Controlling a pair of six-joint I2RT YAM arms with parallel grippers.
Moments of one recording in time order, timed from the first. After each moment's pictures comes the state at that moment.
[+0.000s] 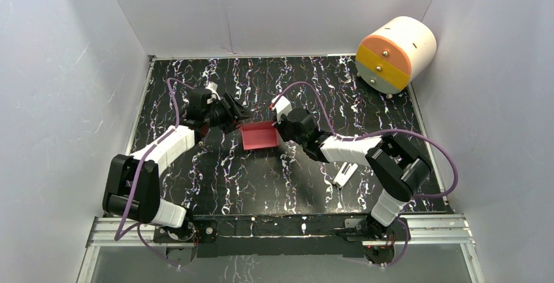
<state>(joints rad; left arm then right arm) -0.27 1.44 0.86 -0.05 0.40 -0.89 0.83 1.67 0.84 0.40 0.10 -0.10</state>
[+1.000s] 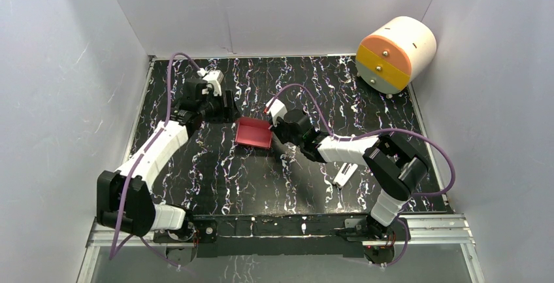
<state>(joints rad) -0.27 1.35 1.02 -0.37 0.24 -0.31 0.86 1.69 0.86 0.39 0.10 -0.14</state>
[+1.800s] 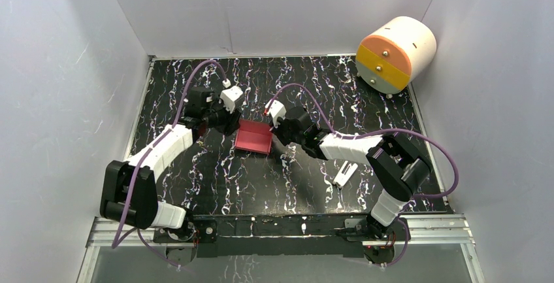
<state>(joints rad) -0.27 1.37 0.89 -0.22 0.40 0.36 0.83 1.67 0.88 0.27 -0.04 -0.16</state>
